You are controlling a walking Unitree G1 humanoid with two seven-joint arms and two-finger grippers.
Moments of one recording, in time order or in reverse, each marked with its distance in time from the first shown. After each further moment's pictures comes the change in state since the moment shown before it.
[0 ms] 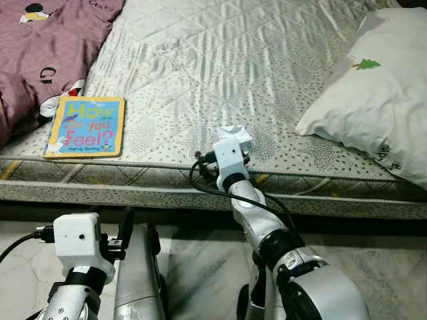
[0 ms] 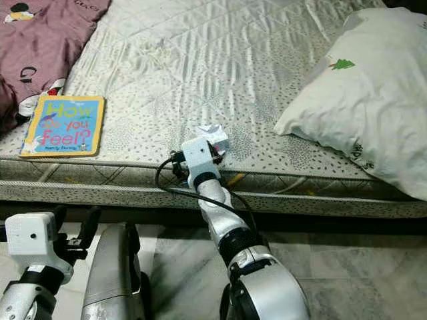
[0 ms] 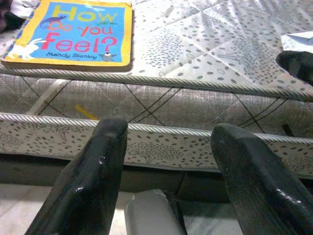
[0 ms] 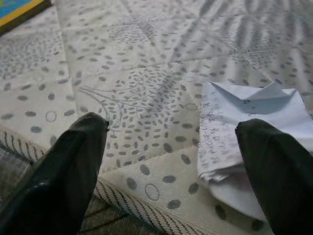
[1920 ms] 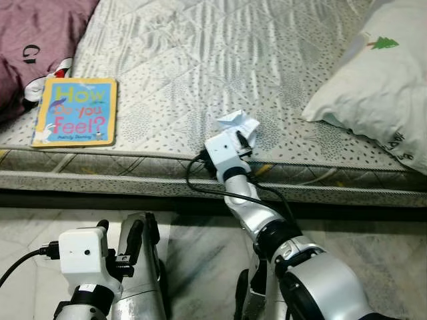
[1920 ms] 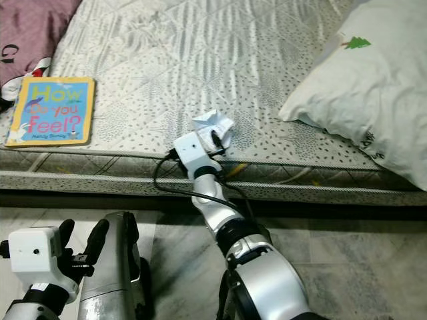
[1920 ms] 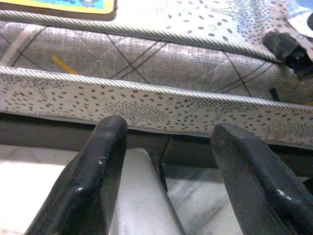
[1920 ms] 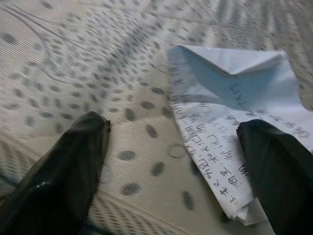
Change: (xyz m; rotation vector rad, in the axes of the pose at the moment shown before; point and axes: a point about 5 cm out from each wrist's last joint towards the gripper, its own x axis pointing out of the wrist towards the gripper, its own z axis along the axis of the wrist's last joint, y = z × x) left arm -0.024 -0.015 -0.002 -0.054 0.060 -0.012; right arm 0.007 -0.013 0.006 -0.308 0.026 -0.192
